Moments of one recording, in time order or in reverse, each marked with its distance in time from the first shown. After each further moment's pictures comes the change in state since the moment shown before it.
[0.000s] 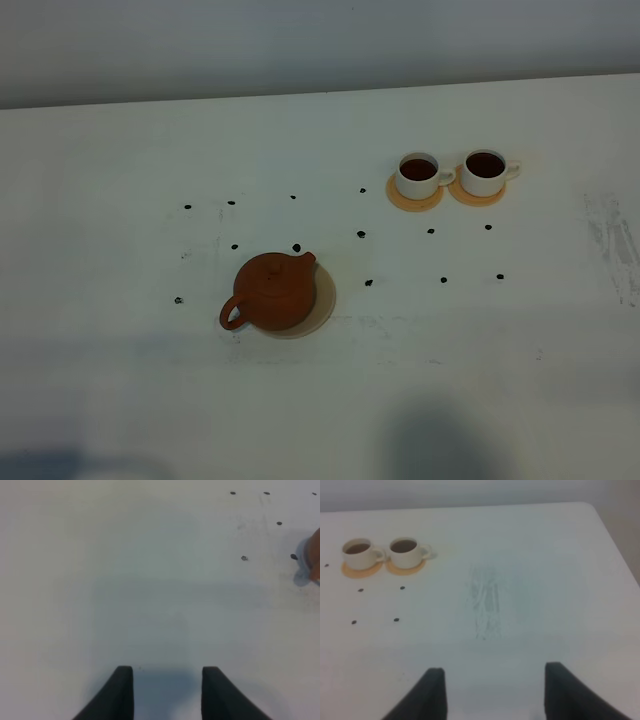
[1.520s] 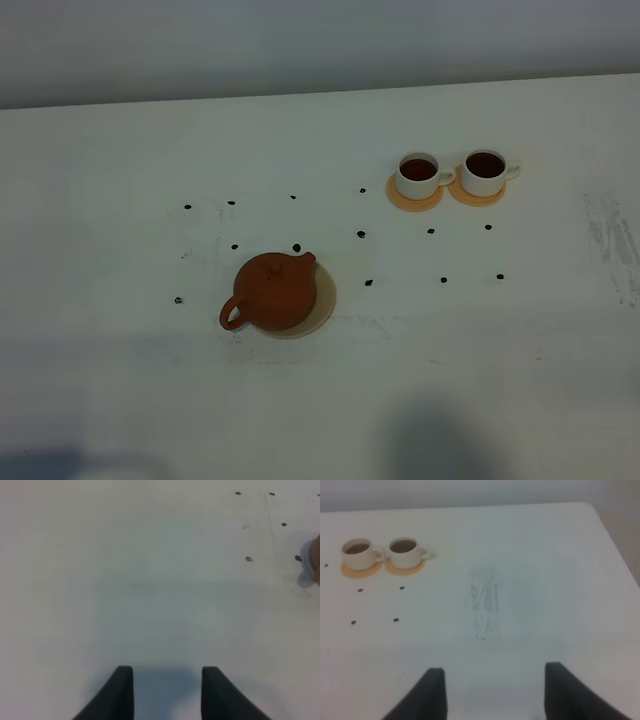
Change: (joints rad) left arm 0.017 0.000 0.000 0.000 0.003 -0.006; right arm 0.000 0.000 0.000 -0.001 0.000 0.000
